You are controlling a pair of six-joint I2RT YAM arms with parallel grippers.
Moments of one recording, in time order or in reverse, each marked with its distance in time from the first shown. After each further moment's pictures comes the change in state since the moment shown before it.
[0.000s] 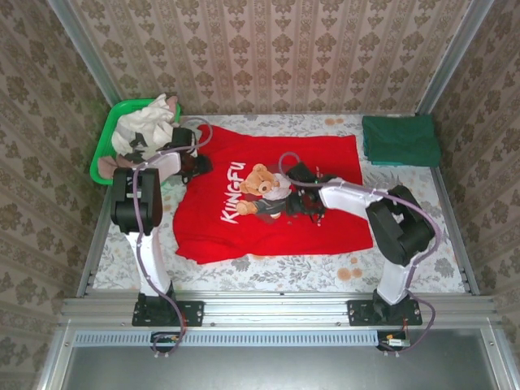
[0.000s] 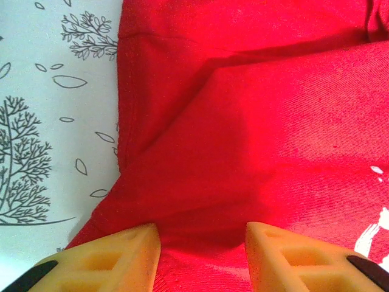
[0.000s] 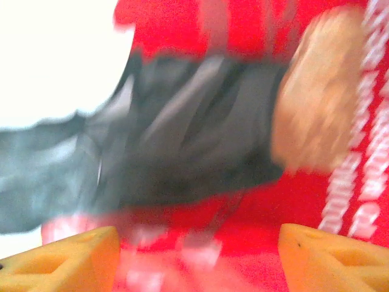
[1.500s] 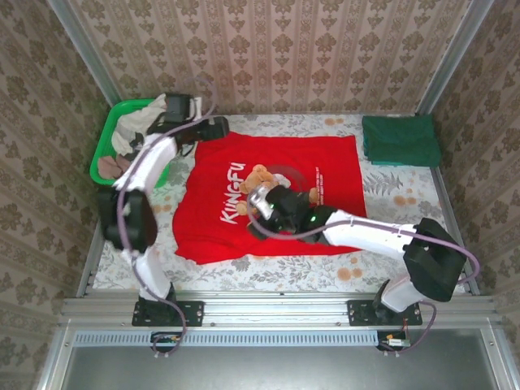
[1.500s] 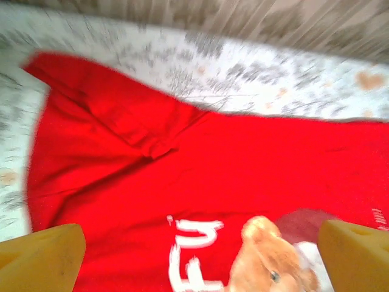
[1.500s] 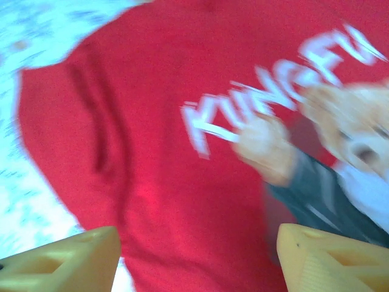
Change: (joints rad) left arm -0.063 -0.417 0.095 -0.090 0.048 0.078; right arm 0.450 -0.290 -0.212 0.444 -0.133 -0.580
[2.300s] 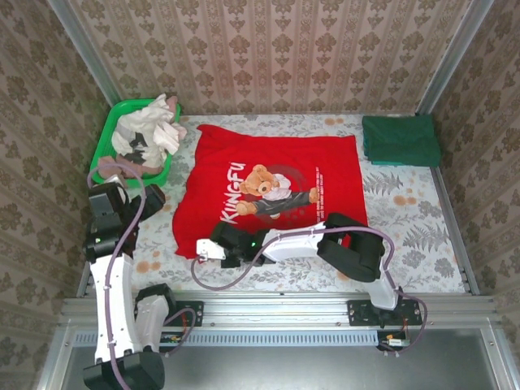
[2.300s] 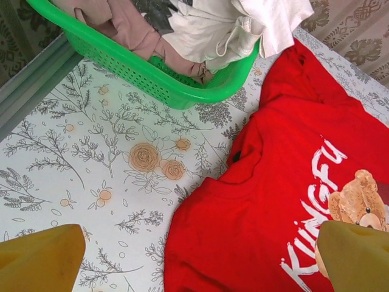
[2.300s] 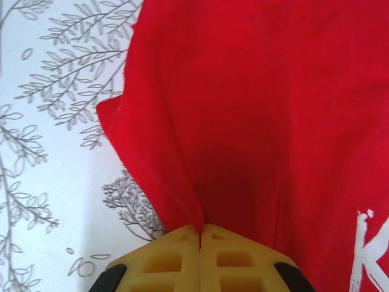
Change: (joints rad) left arm 0.422 -0.894 -0.678 -0.264 -0.064 -0.087; right arm 0.163 0.478 0.317 0.001 0.082 -0.435
